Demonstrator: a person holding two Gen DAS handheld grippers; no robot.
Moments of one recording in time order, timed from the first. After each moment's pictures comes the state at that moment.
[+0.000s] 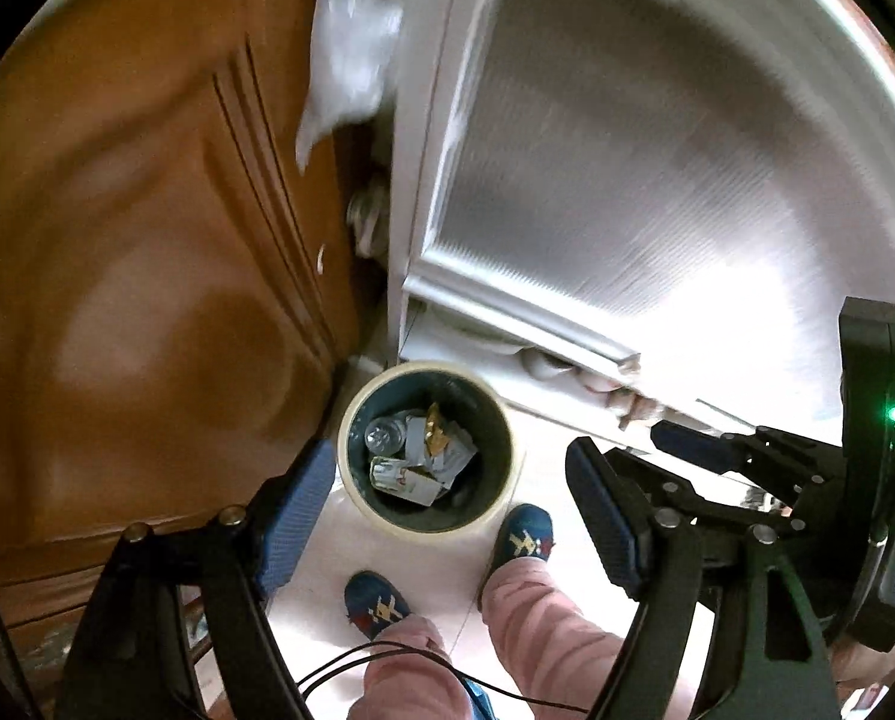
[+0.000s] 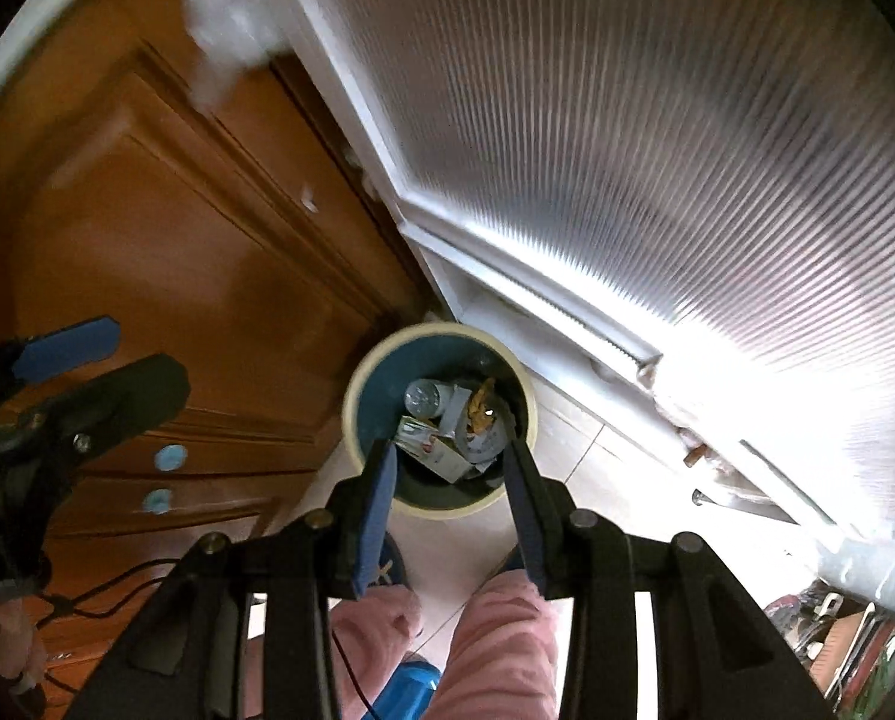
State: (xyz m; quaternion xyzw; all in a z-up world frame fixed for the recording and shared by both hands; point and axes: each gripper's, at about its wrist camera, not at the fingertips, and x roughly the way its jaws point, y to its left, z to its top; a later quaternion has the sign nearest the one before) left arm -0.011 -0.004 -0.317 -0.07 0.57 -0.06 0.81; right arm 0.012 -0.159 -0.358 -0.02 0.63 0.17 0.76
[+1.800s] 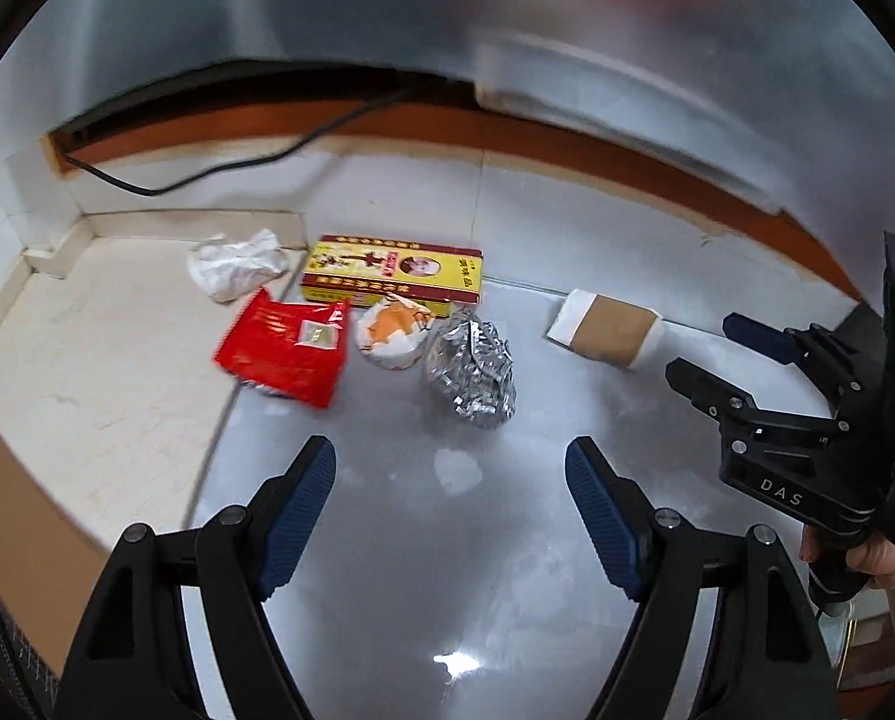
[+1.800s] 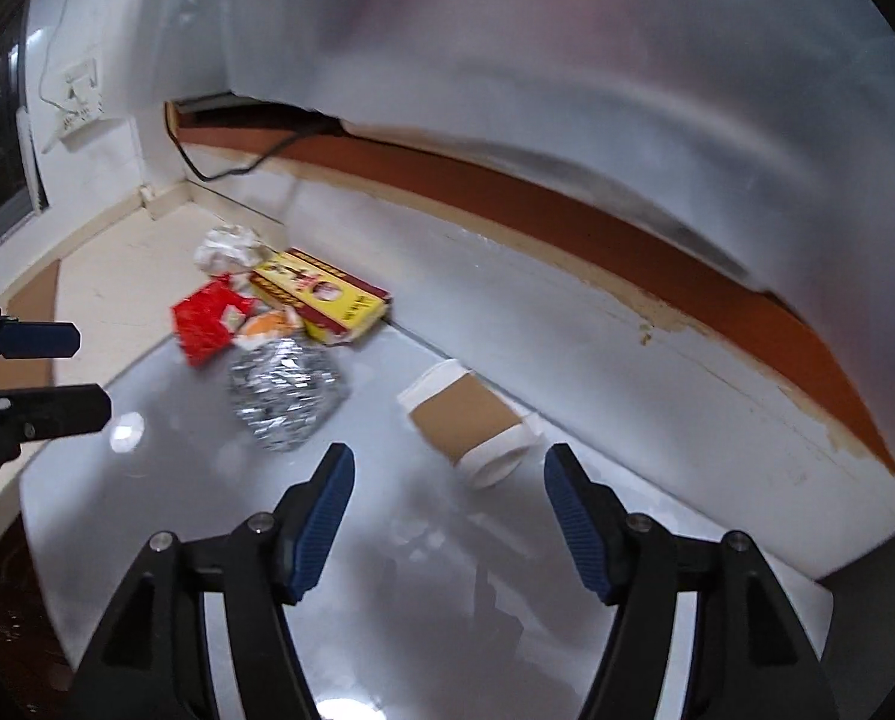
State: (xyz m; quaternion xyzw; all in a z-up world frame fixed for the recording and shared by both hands) left arm 0.273 -0.169 -0.047 -0.01 0.46 -0.09 0.88; right arm 0.299 -0.358 -0.097 -0.09 0.40 0.13 0.90
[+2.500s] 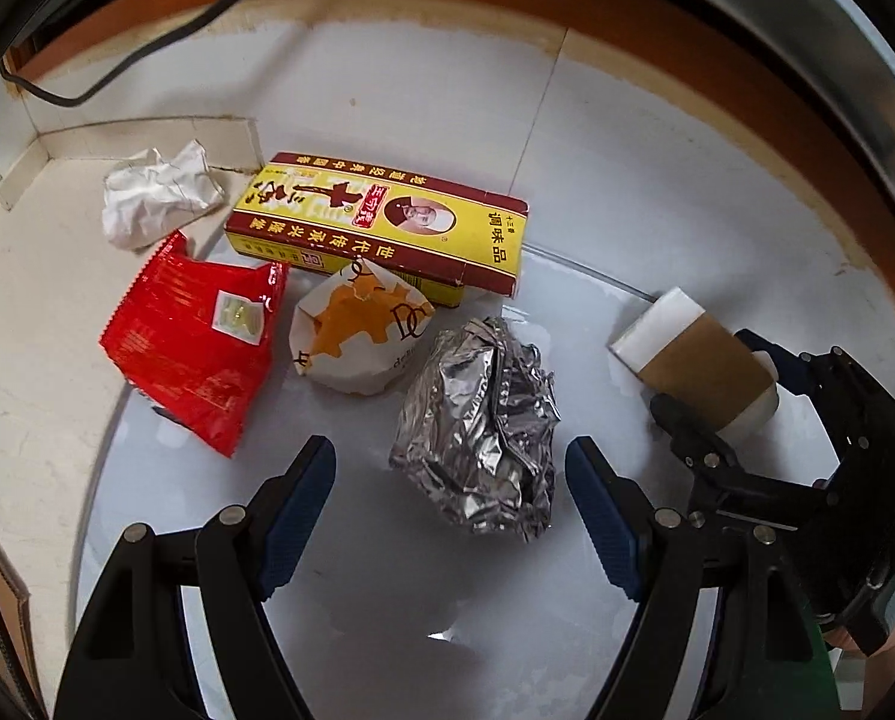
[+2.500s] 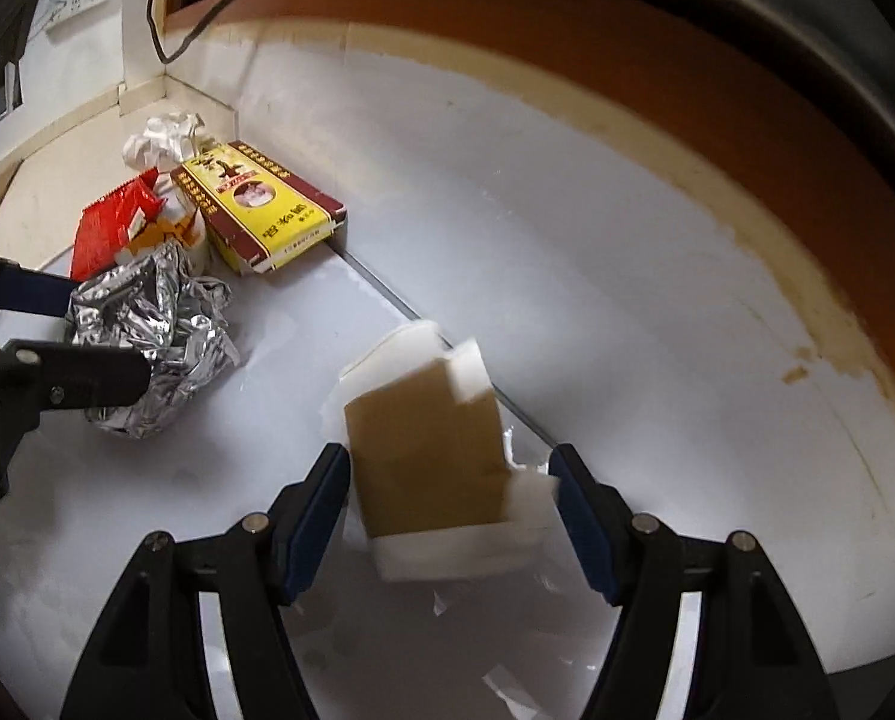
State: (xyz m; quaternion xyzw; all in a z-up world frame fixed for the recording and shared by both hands) left arm 0.360 -0.189 -0.125 -0.06 0.53 -0.06 0.84; right arm 0.366 -0.342 -0.167 -0.18 0.44 0.14 0.87
